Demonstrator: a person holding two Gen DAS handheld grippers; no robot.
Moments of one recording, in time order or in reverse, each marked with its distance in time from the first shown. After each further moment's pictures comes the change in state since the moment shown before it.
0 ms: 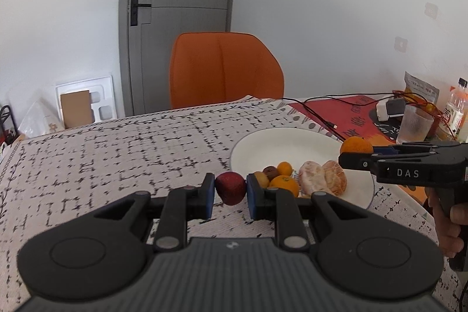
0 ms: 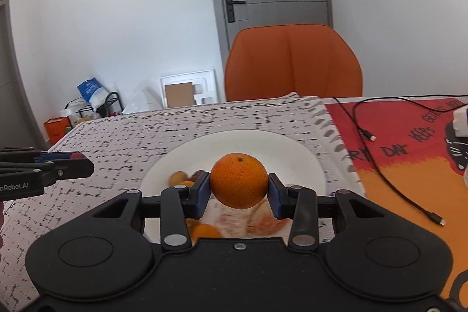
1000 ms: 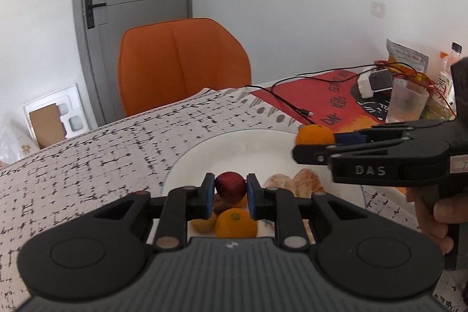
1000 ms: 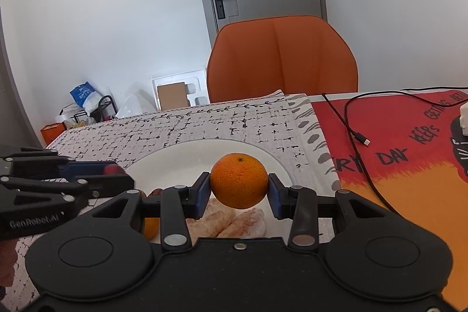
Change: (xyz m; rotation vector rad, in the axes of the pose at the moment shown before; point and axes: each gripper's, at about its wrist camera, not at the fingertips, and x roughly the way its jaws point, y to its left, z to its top) left arm 0.078 -0.058 0.024 0.132 0.068 -0.080; right arm 0.041 -0.037 0.012 0.032 0.015 0.011
